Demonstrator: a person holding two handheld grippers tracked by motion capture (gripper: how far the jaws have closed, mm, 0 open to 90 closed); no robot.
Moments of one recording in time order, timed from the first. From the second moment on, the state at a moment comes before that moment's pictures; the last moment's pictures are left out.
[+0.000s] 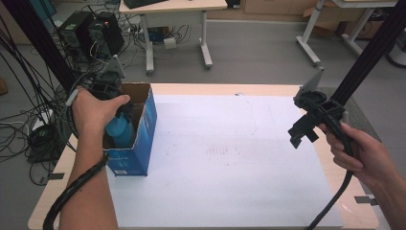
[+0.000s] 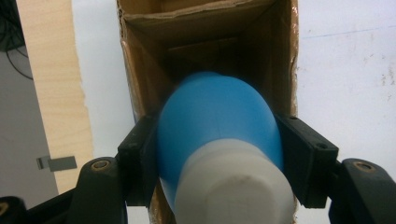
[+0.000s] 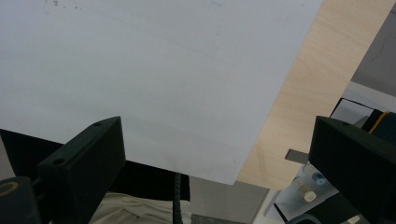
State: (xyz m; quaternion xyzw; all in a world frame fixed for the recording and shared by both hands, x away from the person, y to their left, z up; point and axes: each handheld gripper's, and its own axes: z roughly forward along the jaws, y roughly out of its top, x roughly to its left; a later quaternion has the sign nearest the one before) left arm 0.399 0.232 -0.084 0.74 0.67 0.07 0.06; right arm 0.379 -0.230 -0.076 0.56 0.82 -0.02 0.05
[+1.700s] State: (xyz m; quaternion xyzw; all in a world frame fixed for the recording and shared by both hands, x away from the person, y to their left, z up) left arm 0.416 0.227 -0.118 0.75 0.66 0.05 0.04; right arm 0.386 -0.235 -0.082 0.57 0.82 -0.02 0.04
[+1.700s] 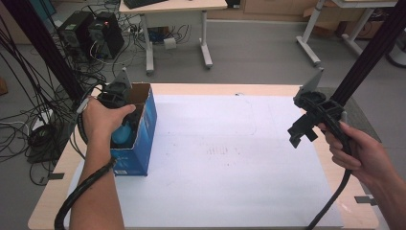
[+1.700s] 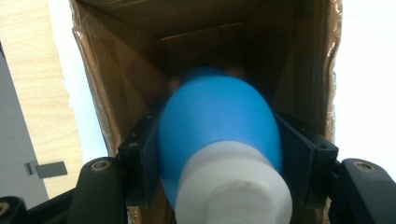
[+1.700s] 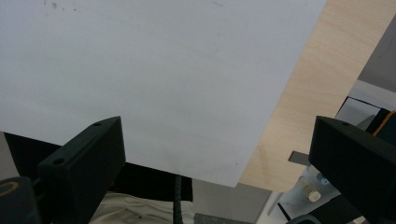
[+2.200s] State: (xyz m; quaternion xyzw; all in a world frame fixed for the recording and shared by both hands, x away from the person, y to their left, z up) left arm 0.417 0.231 -0.121 0.74 0.67 0.05 0.04; right arm 0.388 -0.235 -0.084 0.57 0.82 -0.02 0.04
